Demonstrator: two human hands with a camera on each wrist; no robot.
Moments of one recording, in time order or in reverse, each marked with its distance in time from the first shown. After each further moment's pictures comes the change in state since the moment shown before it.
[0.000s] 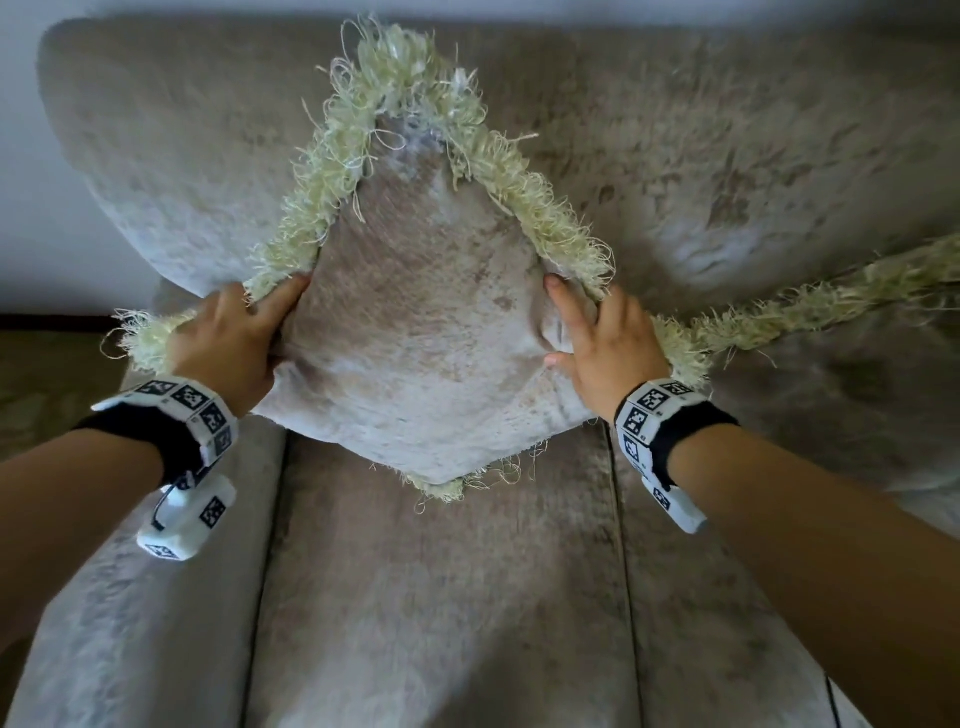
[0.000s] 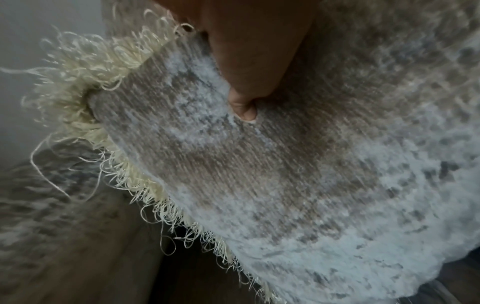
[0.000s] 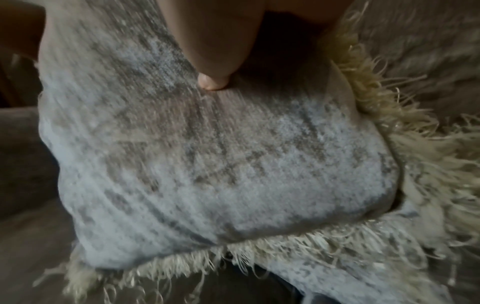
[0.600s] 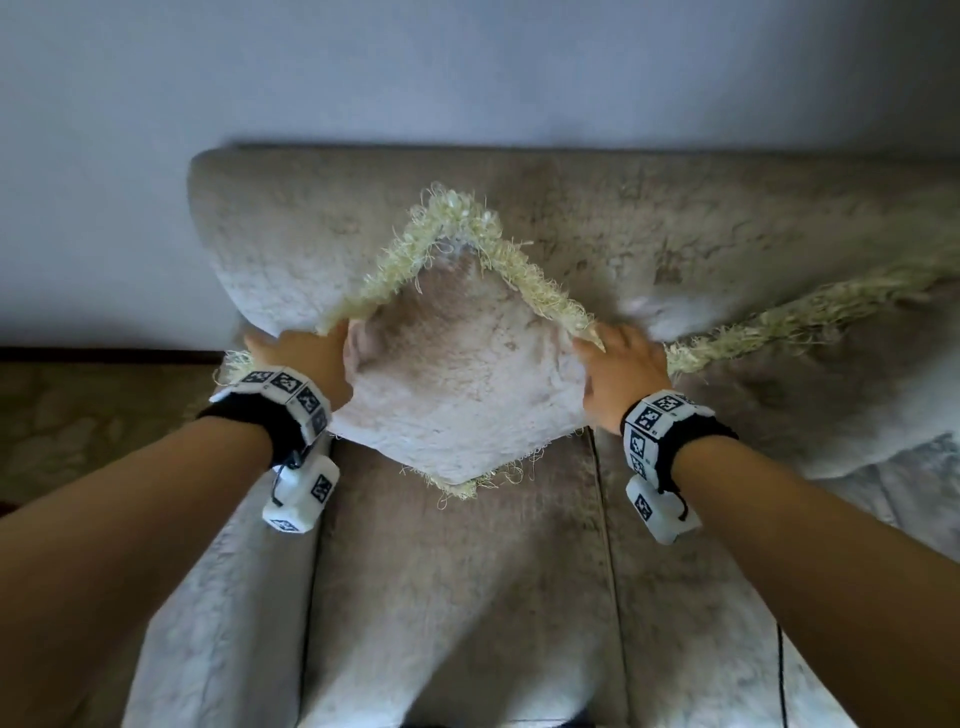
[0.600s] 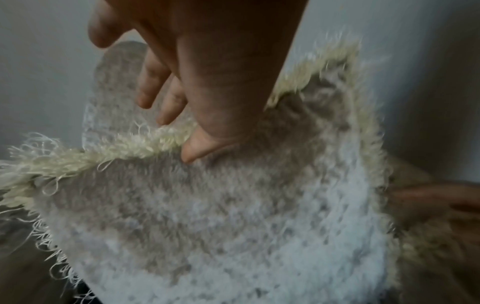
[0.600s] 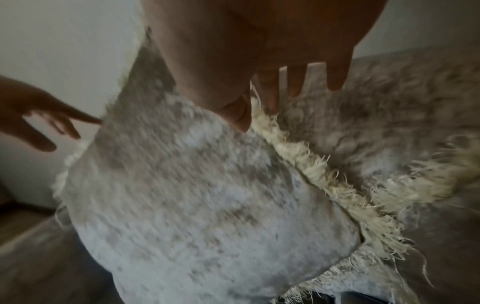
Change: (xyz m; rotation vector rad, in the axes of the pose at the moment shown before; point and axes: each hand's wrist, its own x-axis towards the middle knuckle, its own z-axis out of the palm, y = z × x) left_hand -0.009 0.016 -0.123 0.159 -0.464 -0.150; right_hand -0.017 -0.023 -0.131 0.031 -0.472 0.281
